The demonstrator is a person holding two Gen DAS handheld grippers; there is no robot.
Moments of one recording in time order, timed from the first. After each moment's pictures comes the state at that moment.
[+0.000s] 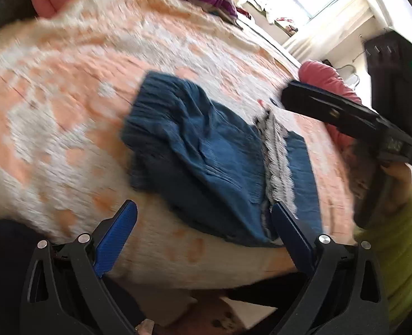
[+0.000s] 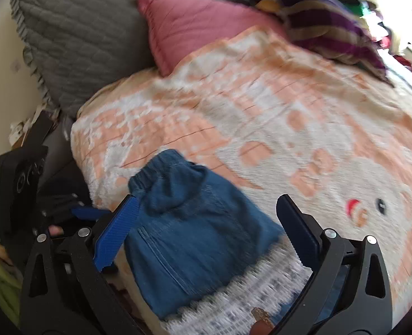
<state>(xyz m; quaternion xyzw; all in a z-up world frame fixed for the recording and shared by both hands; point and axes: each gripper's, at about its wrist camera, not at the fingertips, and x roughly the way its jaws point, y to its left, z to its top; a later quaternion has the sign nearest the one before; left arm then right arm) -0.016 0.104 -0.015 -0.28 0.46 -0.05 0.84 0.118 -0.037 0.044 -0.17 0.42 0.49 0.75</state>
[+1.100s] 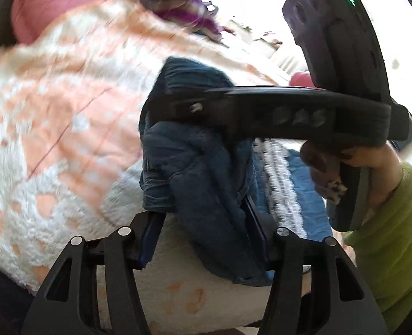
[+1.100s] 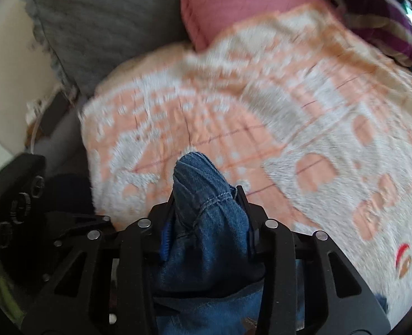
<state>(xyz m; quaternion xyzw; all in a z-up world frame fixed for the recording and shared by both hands) 0.019 0.089 -0.020 -0.23 0.39 -0.06 0.89 0.129 0.018 0.012 -0.17 0.43 0.56 0.69</state>
